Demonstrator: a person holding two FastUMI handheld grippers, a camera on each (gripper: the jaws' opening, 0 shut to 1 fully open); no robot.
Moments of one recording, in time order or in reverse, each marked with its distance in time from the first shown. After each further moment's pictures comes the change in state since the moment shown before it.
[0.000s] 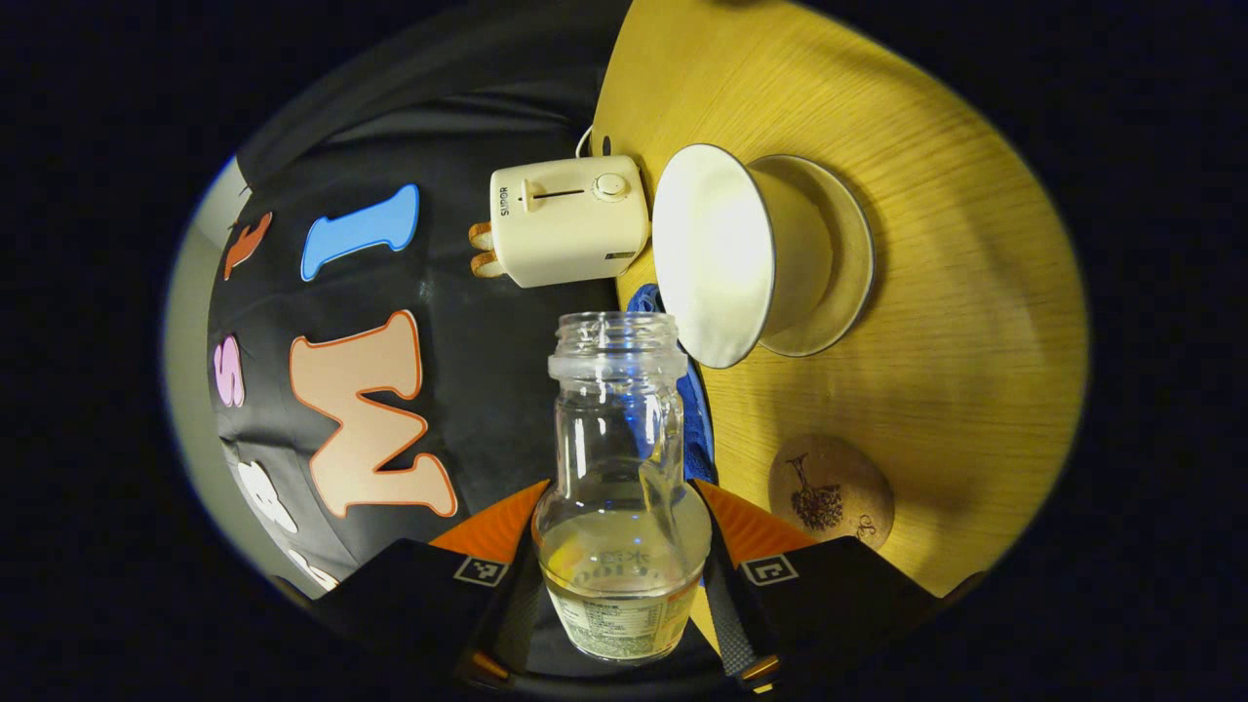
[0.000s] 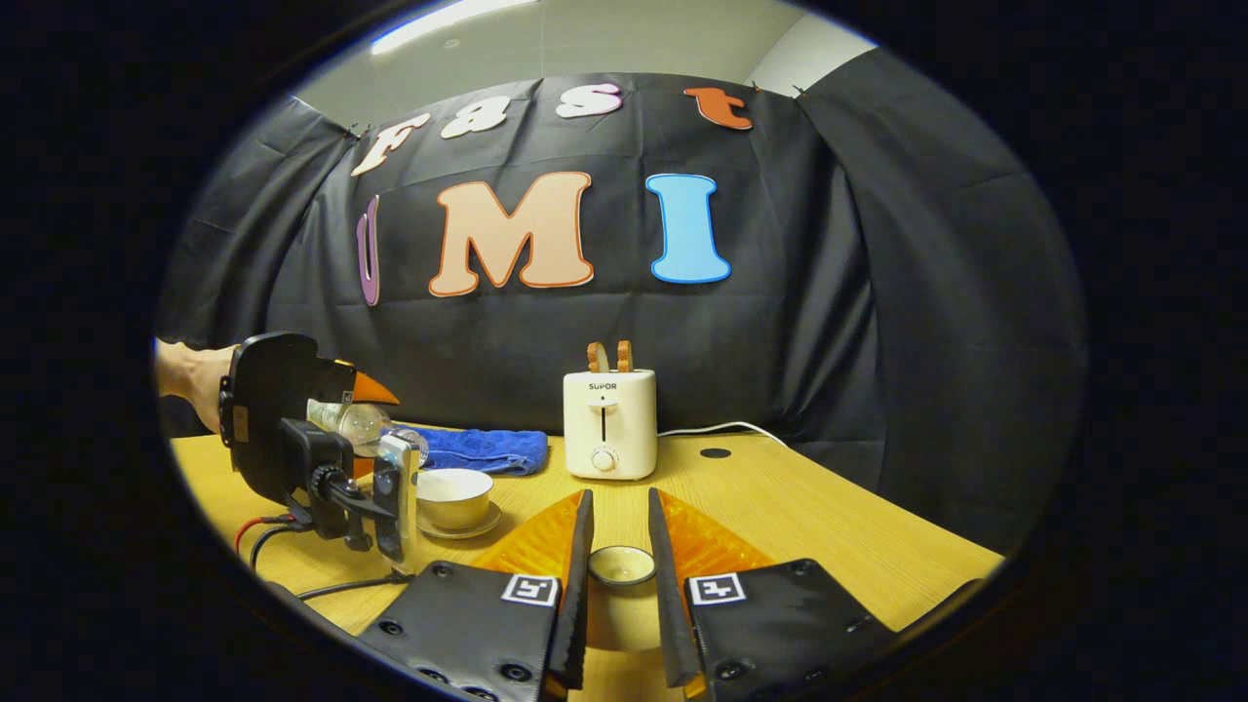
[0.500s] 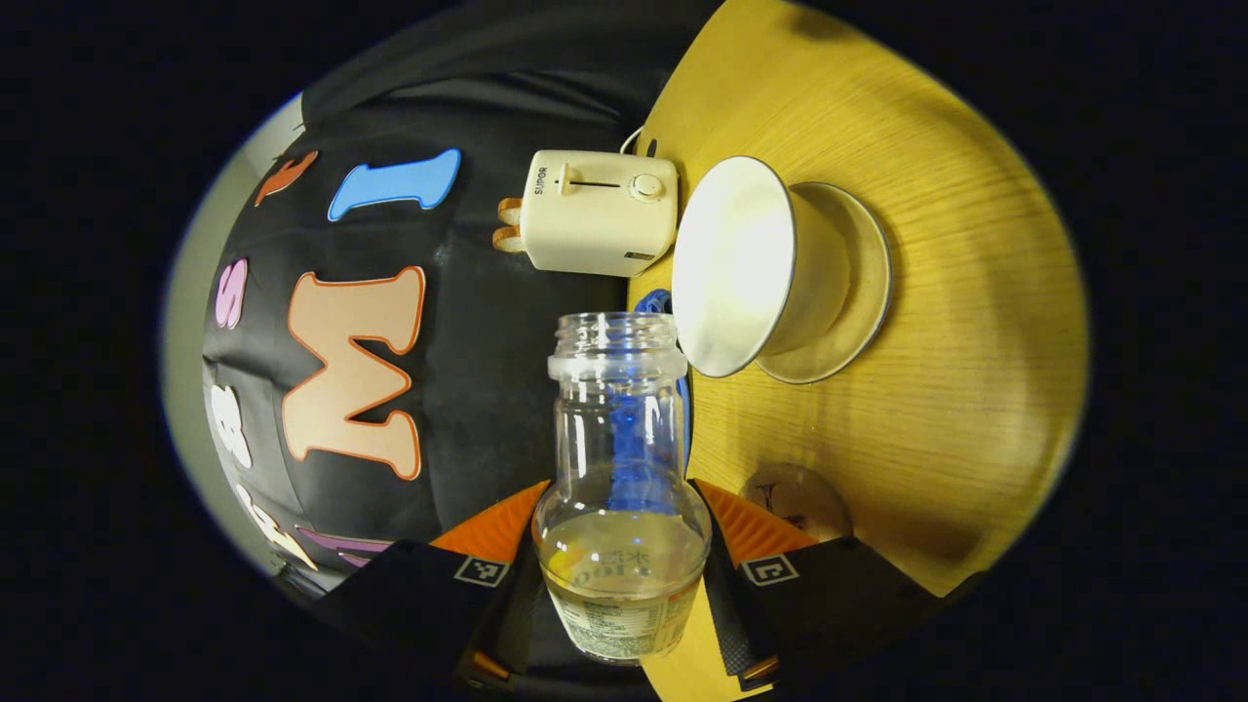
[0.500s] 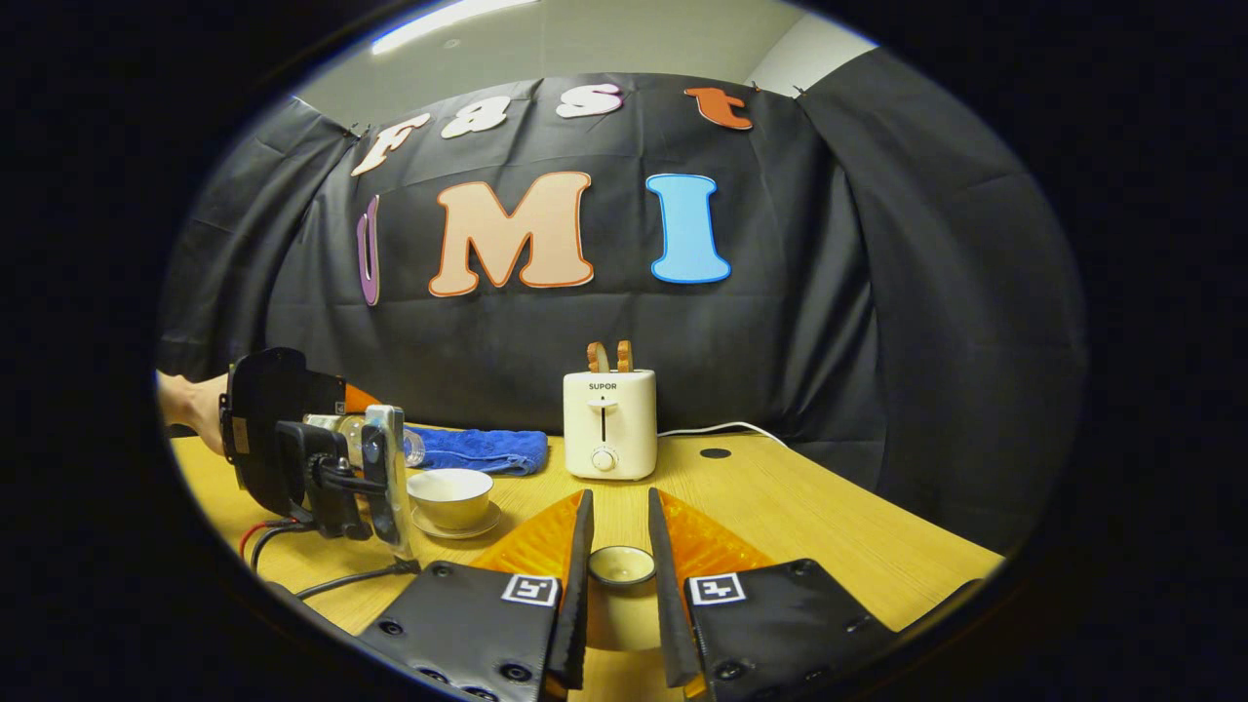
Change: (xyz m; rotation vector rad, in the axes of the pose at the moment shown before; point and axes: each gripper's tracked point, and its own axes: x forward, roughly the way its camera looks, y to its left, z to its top) left arm 0.004 -0.015 0.000 -0.205 -0.022 0.005; right arm -0.001 0.001 0.000 0.000 0.000 -0.001
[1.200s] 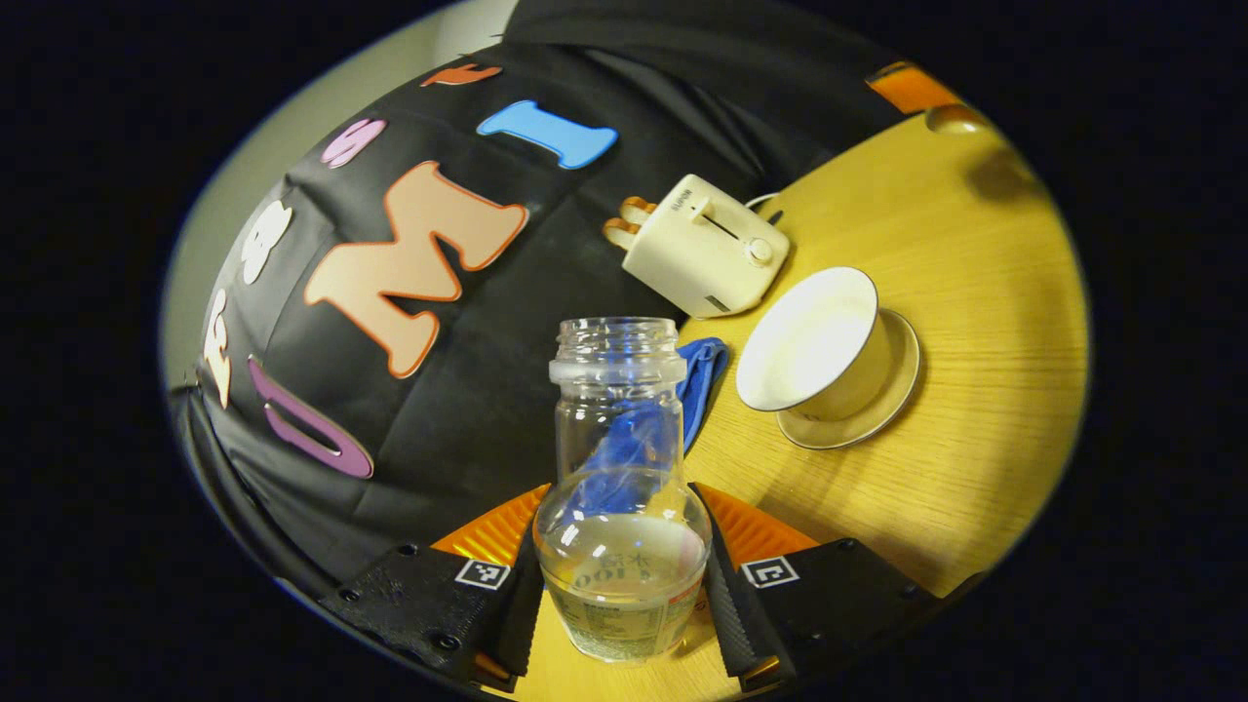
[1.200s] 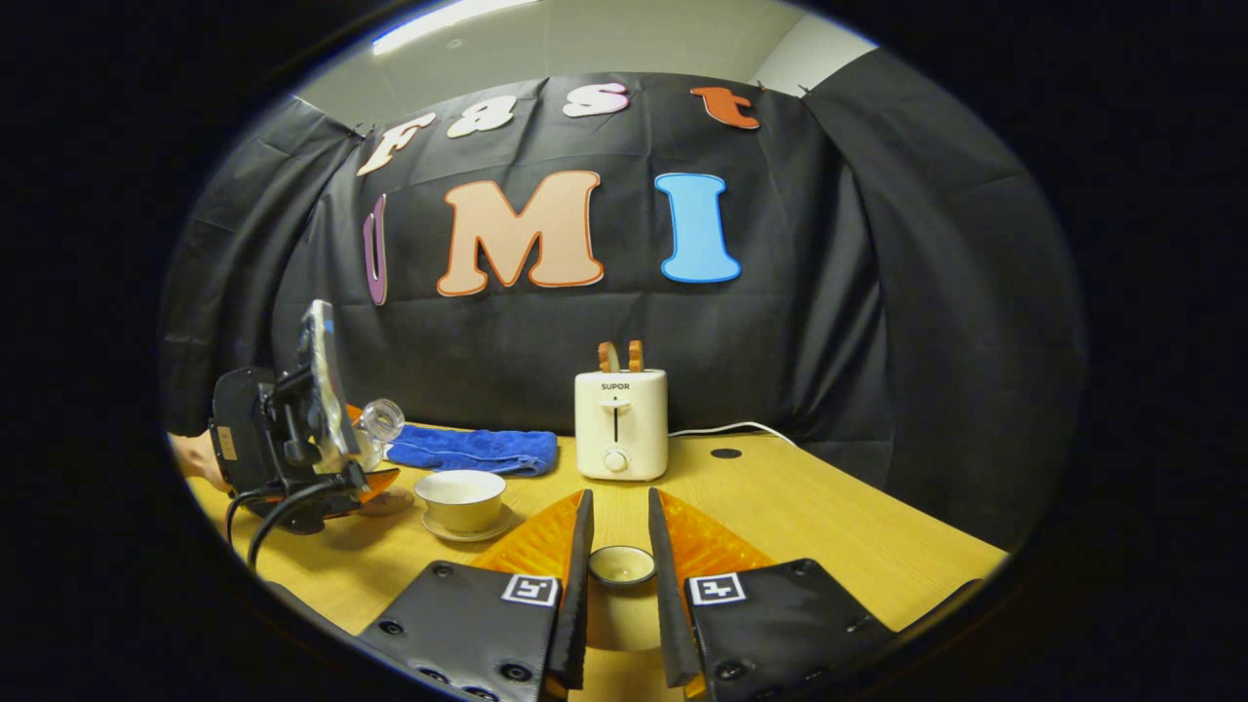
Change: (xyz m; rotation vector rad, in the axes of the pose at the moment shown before) left arm -0.007 -0.019 0.005 -0.495 -0.087 0.012; right arm 0.001 0.007 0.000 0.000 0.001 0.011
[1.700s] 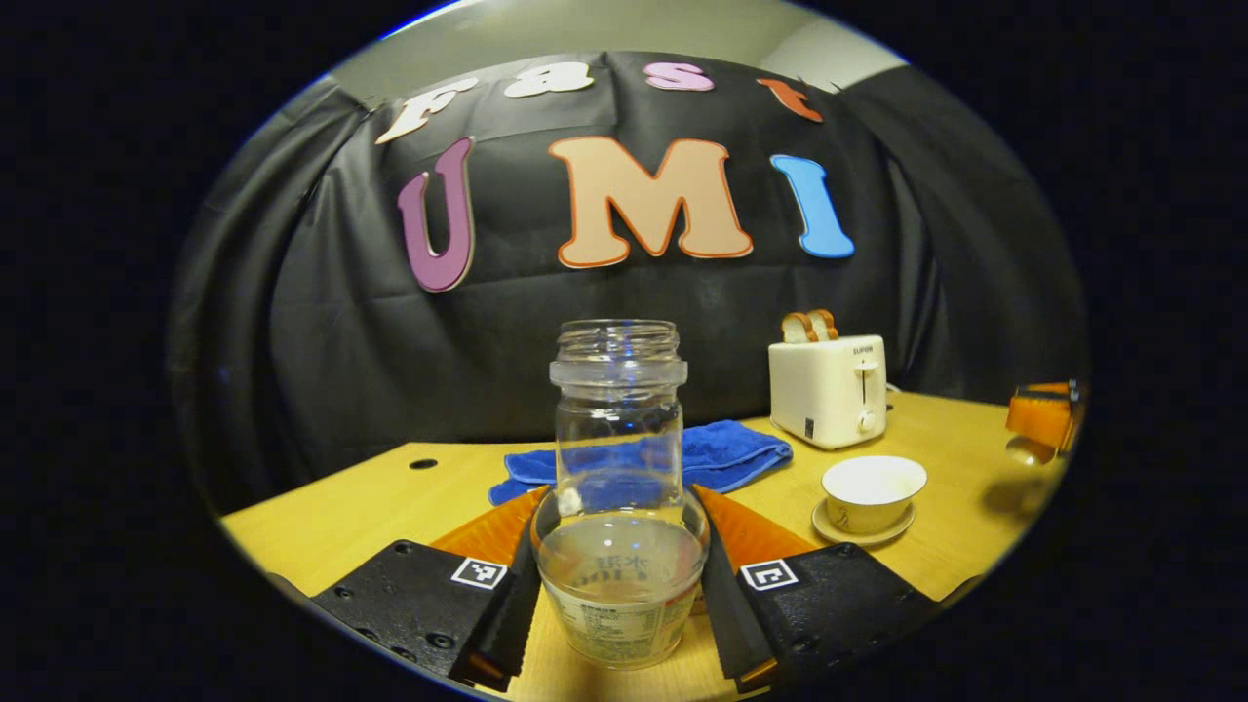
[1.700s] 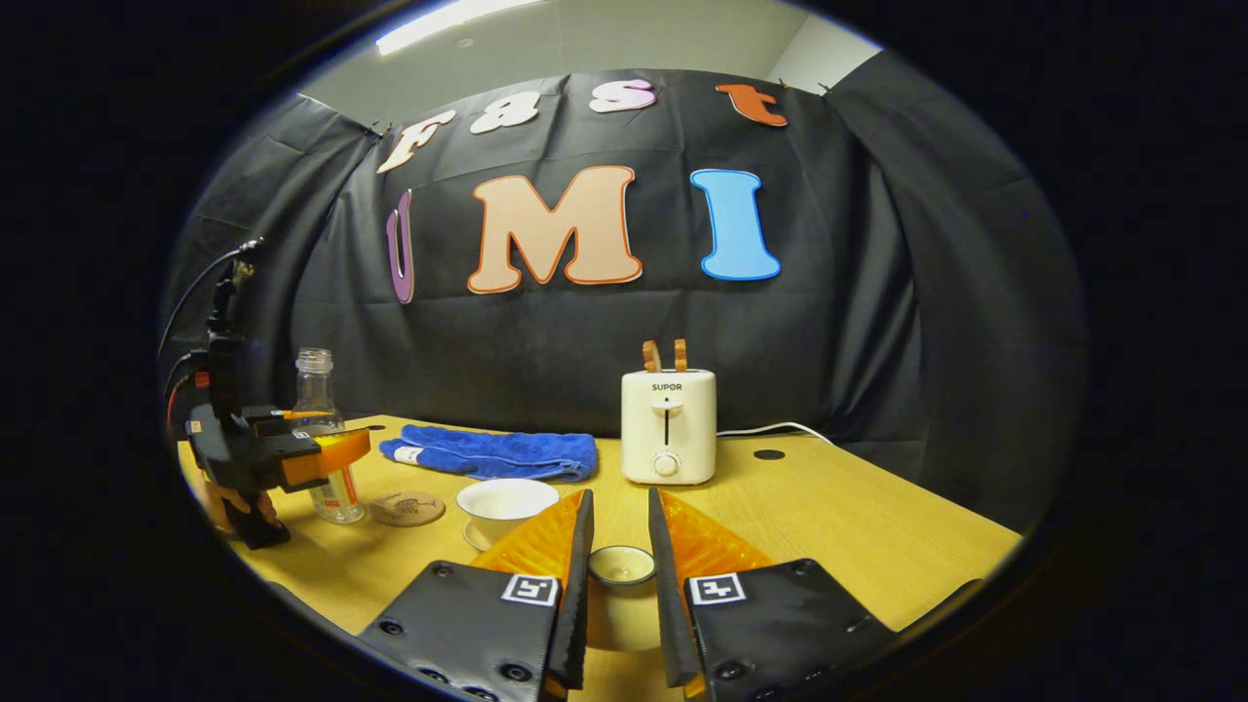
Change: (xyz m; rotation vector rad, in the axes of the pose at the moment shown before) left arm -0.053 0.058 -0.035 -0.767 -0.122 0.183; right arm 0.013 0.050 -0.003 0.001 0.003 0.064
